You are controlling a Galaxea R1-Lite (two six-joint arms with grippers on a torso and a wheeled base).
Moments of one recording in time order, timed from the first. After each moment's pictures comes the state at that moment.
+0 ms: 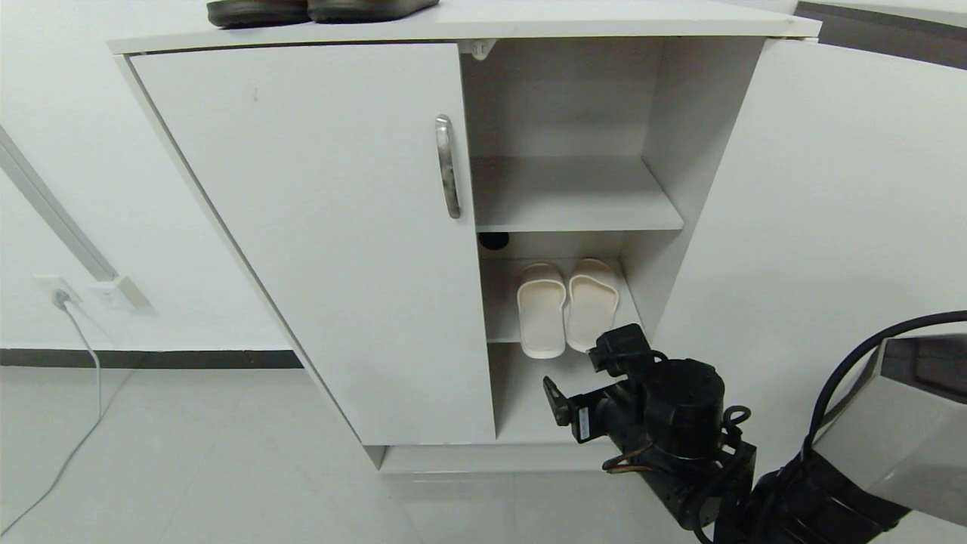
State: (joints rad) left arm 0.00 0.00 0.00 0.00 0.10 -0.11; right arm 0.79 2.08 -0.67 -1.27 -0.45 0.03
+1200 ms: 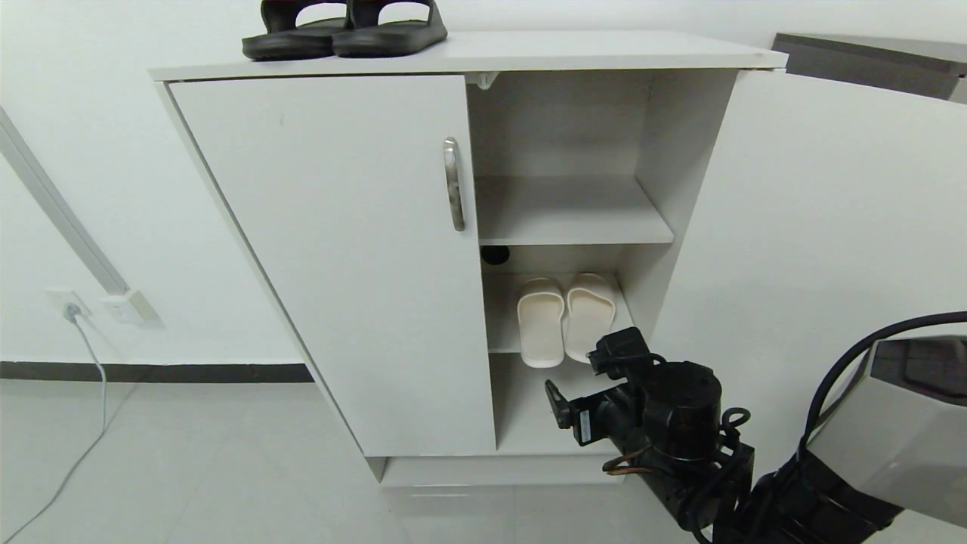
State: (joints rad) left arm 0.00 0.00 0.00 0.00 0.09 -0.10; right arm 0.79 2.09 -0.67 -1.27 -0.45 0.02
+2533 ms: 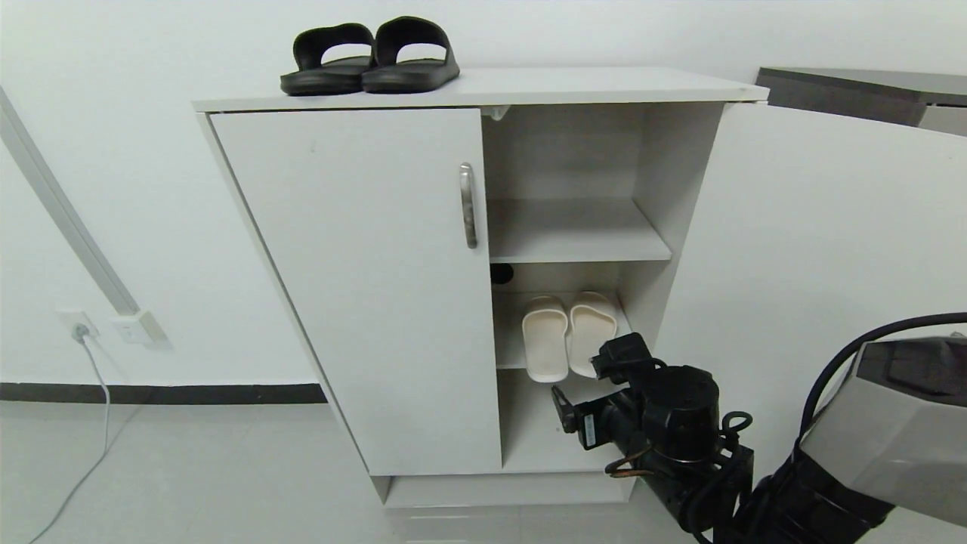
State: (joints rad) left arm 0.00 0.00 0.00 0.00 0.09 -0.10; right arm 0.79 2.11 -0.66 -1.27 -0.45 0.02
